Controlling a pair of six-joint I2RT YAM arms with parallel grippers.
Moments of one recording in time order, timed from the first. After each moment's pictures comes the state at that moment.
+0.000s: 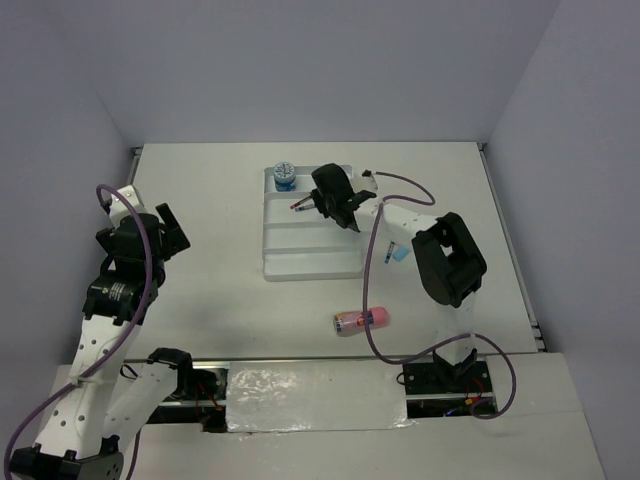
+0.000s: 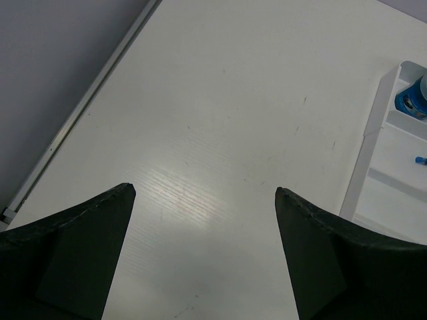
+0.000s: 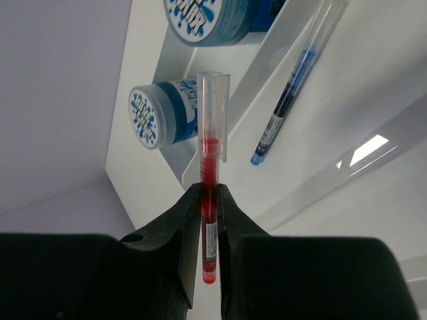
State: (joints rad) left arm -0.14 0.74 0.92 -0.69 -0.53 -0.39; right arm 0.63 1.94 1.41 -0.15 0.42 1.56
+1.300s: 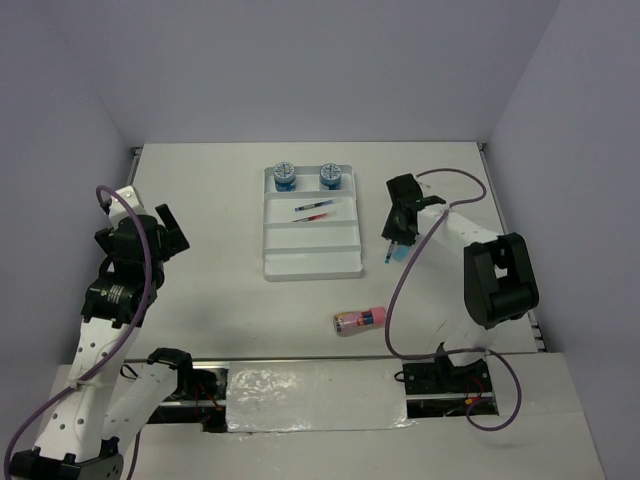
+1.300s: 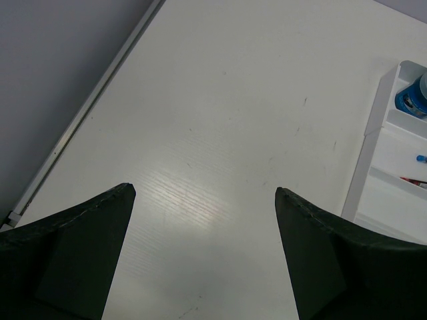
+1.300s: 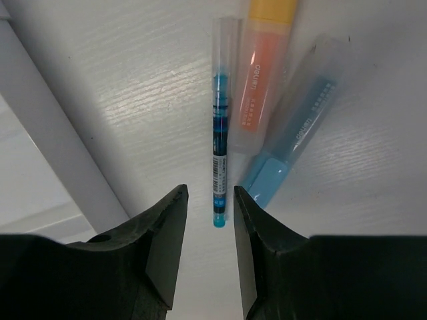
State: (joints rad) left arm -0.15 0.72 0.92 -0.69 -0.53 -0.37; right arm 0.28 1.65 1.08 -0.51 0.22 0.64
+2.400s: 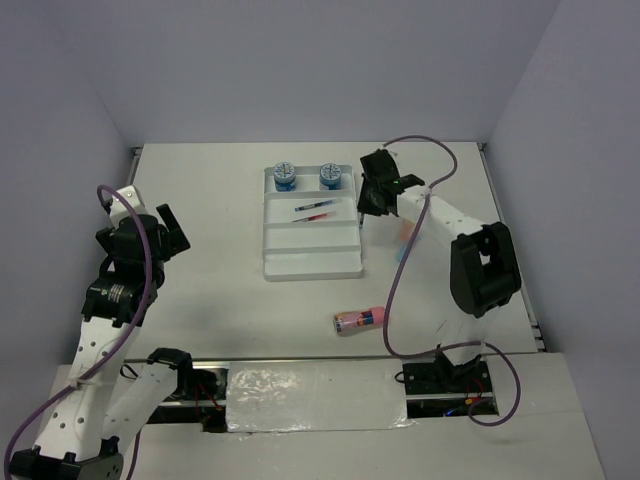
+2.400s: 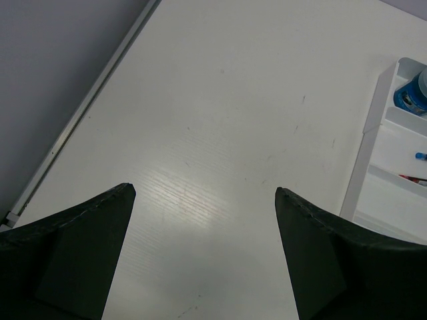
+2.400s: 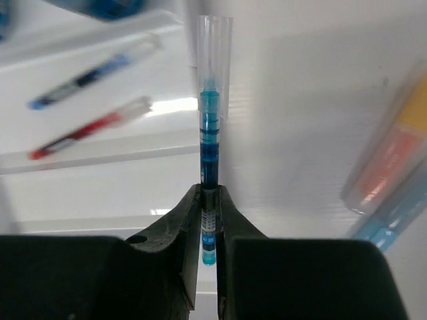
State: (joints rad) left arm -0.15 0.73 0.92 -0.69 -0.53 -0.37; right arm 0.38 1.80 1.34 -0.49 0.17 0.54
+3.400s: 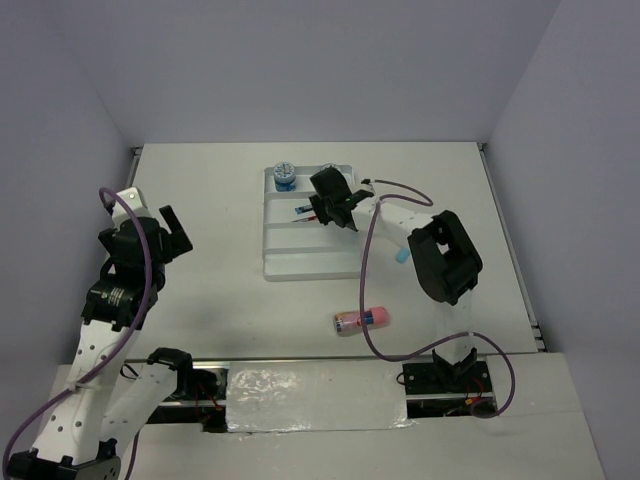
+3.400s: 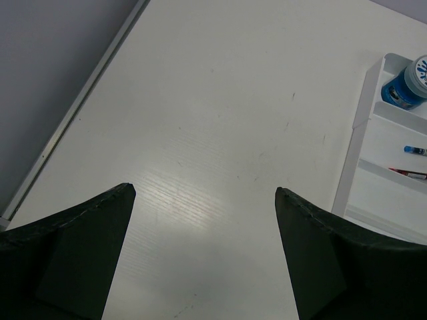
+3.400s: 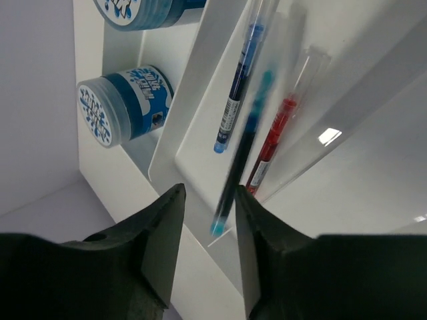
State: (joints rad) left arm -0.17 0.71 0.91 -0.68 -0.51 -0.37; right arm 0.63 1.98 1.43 -0.26 0.36 1.64
